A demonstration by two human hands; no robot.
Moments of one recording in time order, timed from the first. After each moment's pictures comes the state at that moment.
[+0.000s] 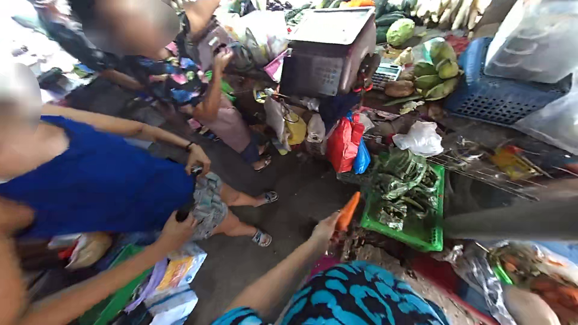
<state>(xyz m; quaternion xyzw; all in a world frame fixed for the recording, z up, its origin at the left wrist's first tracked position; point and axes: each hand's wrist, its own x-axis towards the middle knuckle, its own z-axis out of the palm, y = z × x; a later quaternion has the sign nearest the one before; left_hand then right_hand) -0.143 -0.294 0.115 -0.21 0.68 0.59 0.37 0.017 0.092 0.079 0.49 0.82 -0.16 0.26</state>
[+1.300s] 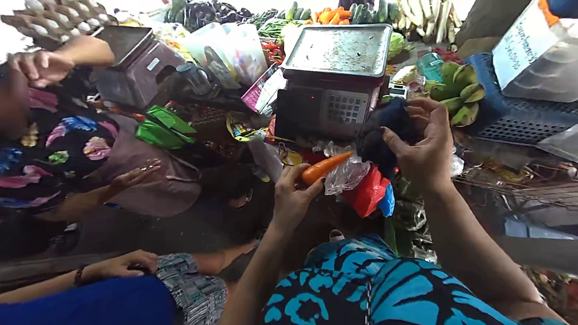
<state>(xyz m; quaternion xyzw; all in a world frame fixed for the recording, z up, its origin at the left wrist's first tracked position) -0.459 -0.462 0.196 0.14 0.82 0.56 -0.04 -0.436 -0.201 0.268 0.00 0.83 -0.48 -0.30</state>
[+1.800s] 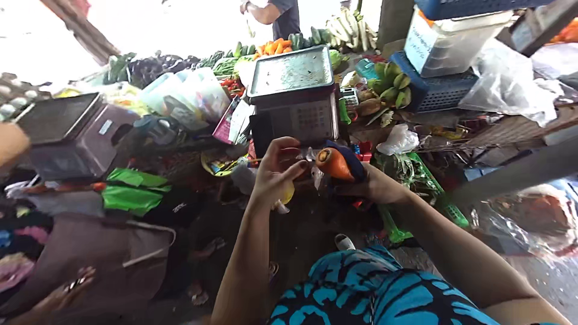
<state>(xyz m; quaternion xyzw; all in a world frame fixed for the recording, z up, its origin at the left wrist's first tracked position) -0.523 -0.482 0.255 0.39 0.65 0.64 0.13 -0.373 -0.263 0.247 -0.06 0.72 -0.69 -0.02</state>
